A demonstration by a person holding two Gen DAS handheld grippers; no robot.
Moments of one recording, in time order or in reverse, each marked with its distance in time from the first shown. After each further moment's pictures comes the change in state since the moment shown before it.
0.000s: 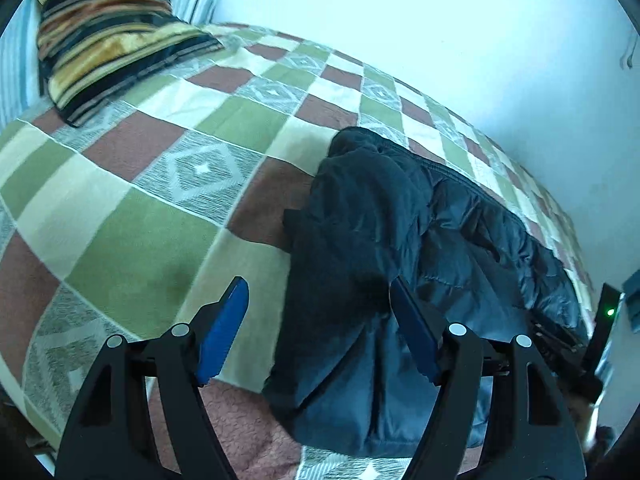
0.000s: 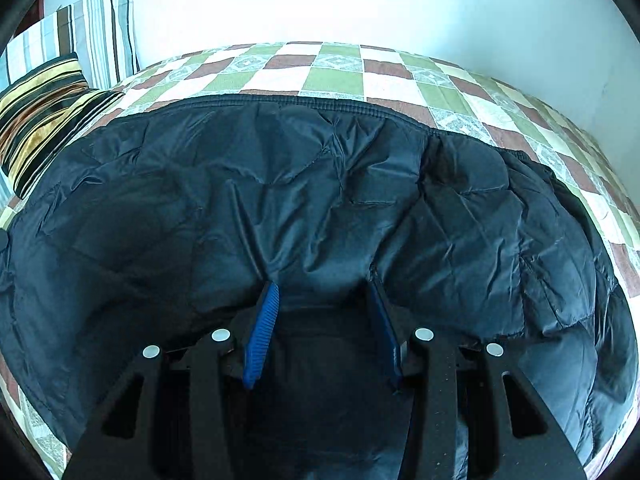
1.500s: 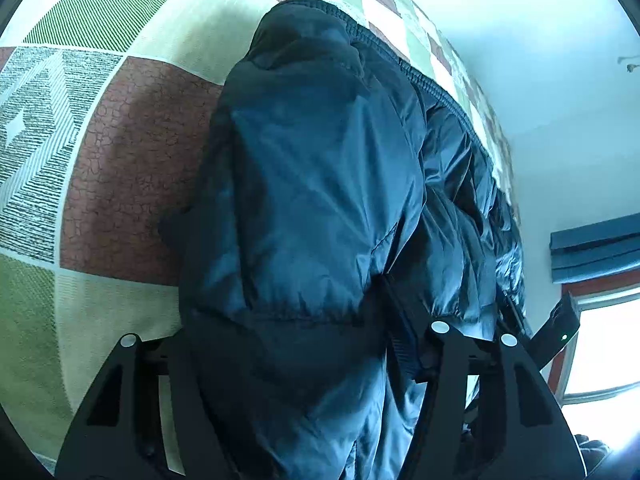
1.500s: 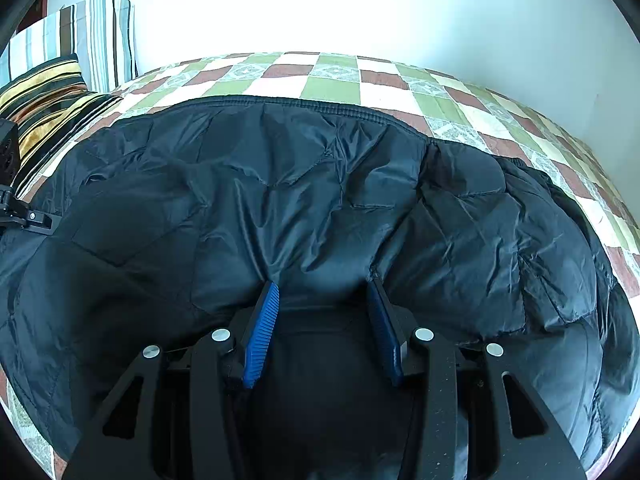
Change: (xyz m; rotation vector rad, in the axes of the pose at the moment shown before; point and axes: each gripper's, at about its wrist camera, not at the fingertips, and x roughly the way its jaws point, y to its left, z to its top) left arm 0.129 -0.005 0.045 -0.019 0.515 -0.355; right arm 0.001 0.009 -0.004 0.004 -0.044 -0.030
